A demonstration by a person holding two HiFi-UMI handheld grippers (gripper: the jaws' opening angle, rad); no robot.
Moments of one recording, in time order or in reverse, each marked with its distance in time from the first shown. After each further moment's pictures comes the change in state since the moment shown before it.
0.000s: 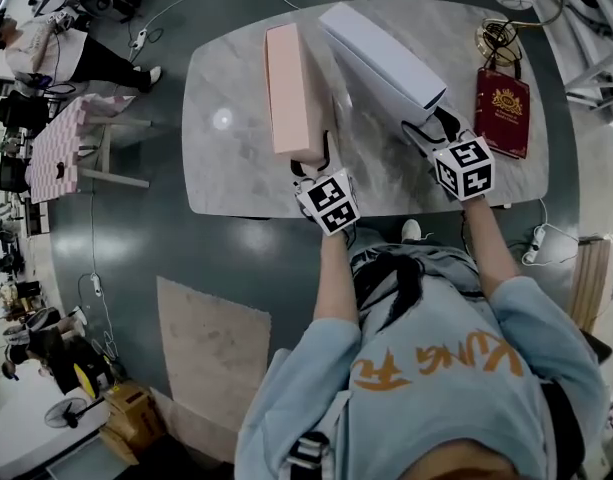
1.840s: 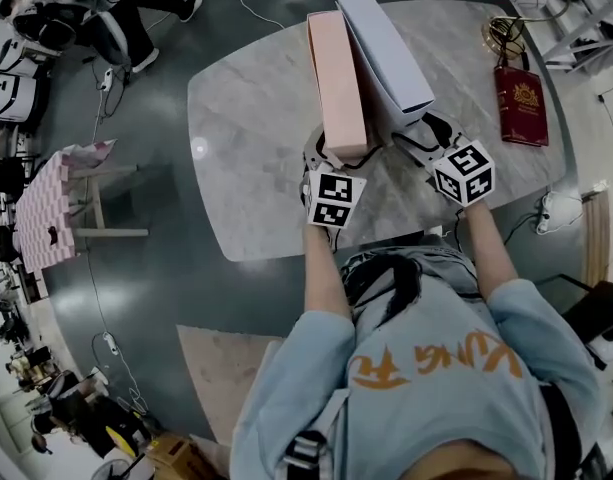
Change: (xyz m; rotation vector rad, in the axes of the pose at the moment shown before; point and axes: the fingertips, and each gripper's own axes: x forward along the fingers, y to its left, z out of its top) left arm 0.075 0.006 0.010 0.312 0.050 -0.839; right arm 0.109 0.093 0.038 0.029 -0.004 -0.036
